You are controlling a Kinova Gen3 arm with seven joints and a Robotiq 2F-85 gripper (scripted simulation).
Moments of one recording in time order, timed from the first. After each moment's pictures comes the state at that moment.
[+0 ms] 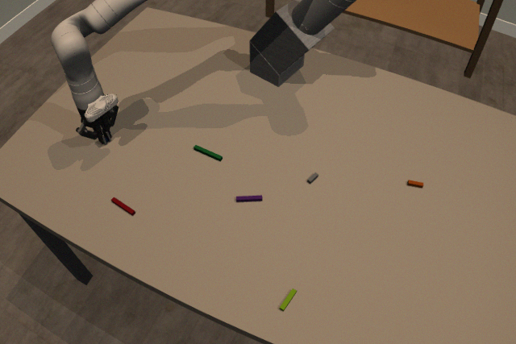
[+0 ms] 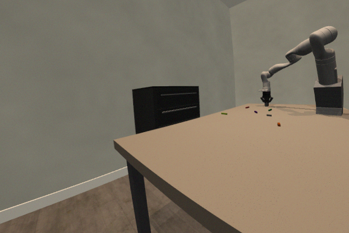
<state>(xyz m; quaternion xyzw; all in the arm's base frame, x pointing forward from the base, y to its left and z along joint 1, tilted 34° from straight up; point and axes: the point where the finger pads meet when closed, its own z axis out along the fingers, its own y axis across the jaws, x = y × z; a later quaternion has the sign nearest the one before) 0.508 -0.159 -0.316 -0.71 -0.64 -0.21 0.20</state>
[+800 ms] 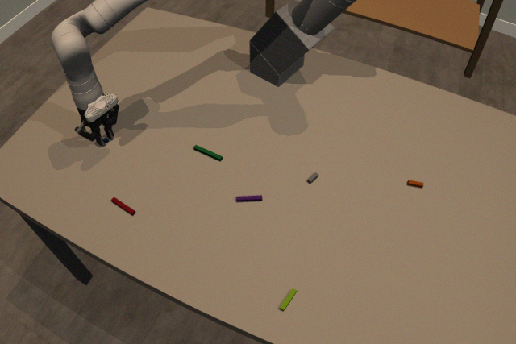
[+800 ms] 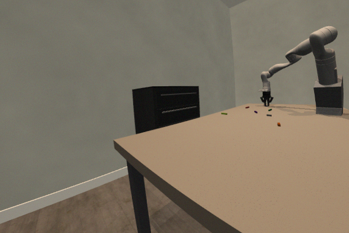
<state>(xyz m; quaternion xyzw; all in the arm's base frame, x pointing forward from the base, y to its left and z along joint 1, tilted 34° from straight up) 0.508 -0.159 -0.316 -0.71 -0.64 -0.21 0.20</state>
